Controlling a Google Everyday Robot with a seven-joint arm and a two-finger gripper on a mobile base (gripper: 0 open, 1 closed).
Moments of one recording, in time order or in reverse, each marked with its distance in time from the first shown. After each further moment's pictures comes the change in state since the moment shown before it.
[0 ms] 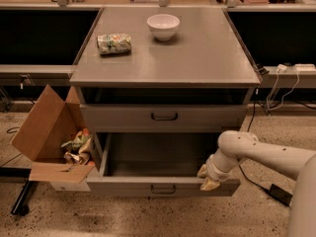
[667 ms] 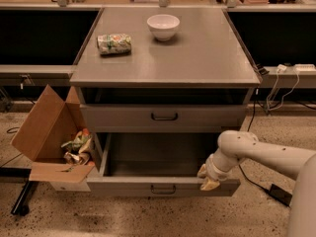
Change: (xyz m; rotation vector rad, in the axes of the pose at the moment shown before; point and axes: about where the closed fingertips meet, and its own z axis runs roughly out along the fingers) arm 0.000 0.000 0.000 0.000 0.000 0.000
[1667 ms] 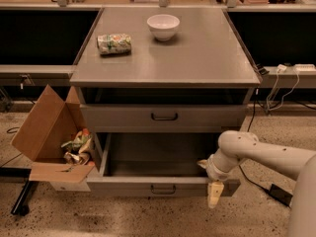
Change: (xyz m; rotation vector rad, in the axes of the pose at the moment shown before) arm 0.000 0.000 0.000 0.000 0.000 0.000
